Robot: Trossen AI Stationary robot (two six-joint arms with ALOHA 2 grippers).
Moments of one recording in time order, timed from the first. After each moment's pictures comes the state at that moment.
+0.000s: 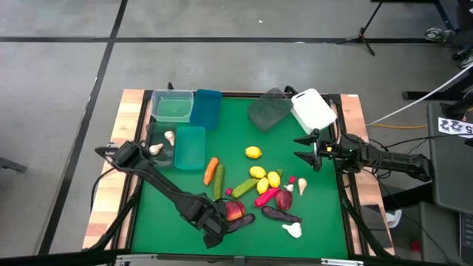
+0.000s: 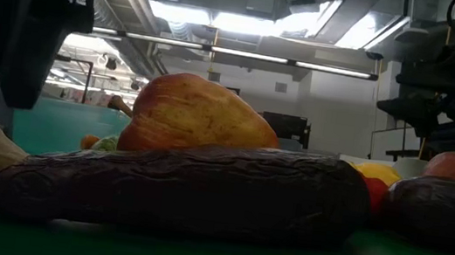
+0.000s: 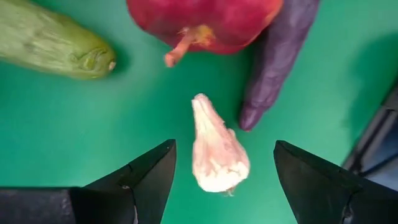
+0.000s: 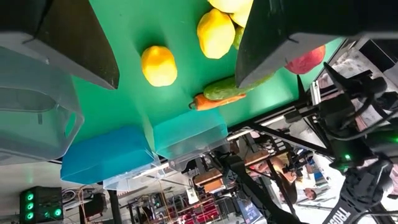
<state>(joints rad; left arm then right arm) -0.59 2.02 1.53 -0.89 -0.05 -1.04 -0.16 0.11 0.01 0.02 -0.07 0.34</state>
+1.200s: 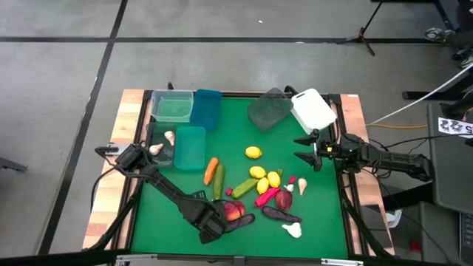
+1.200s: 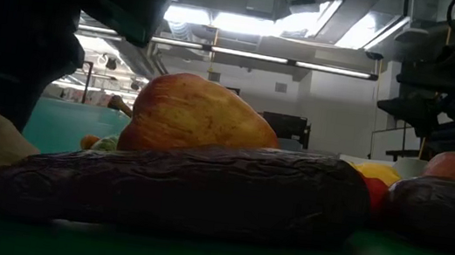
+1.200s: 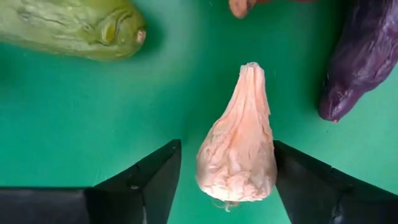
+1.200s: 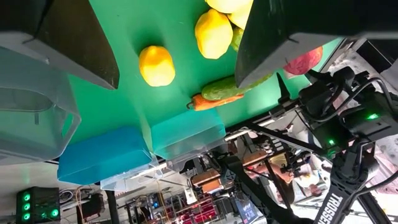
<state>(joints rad) -0.59 2.07 1.48 -0.93 -0.06 -0.95 -0.16 0.11 0.01 0.03 -0.08 0.34</state>
